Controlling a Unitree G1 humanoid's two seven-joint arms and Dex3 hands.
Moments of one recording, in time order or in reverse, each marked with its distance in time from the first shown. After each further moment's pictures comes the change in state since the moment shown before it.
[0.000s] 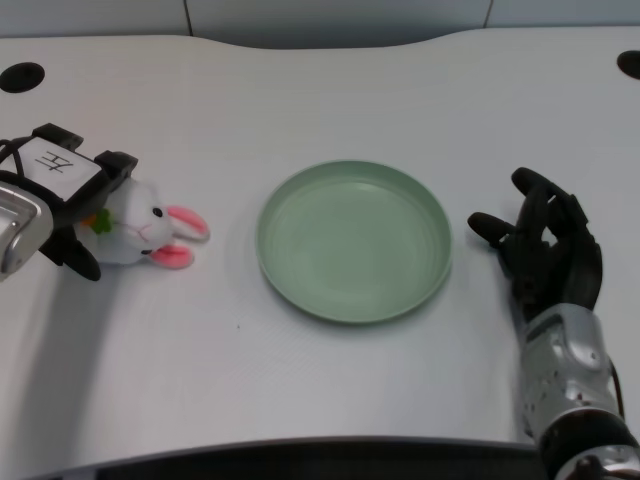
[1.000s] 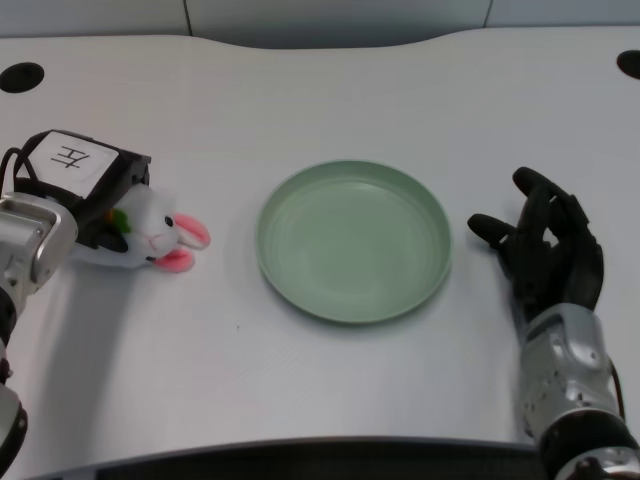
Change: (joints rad) left arm -0.038 -0.096 0.002 0.176 -0.142 -0.029 0.286; right arm 0.007 0.003 0.000 -0.021 -0.002 0.015 -0.016
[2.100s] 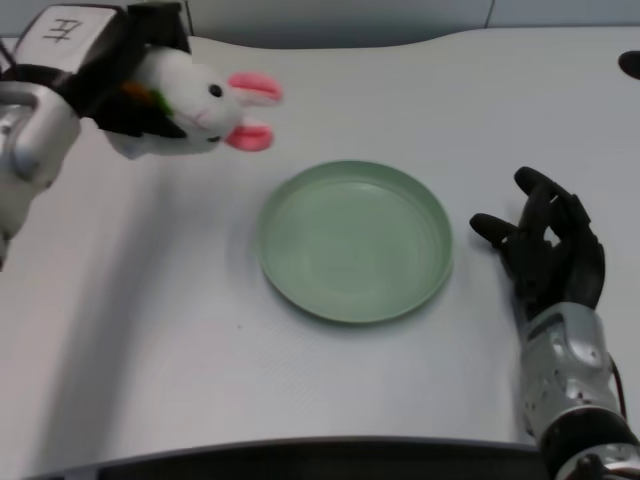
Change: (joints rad) left arm -0.001 0.053 0.273 -0.457 -0.245 -0.068 -0.298; right arm -0.010 -0.007 0.006 0.023 -0.002 -0.014 -0.012
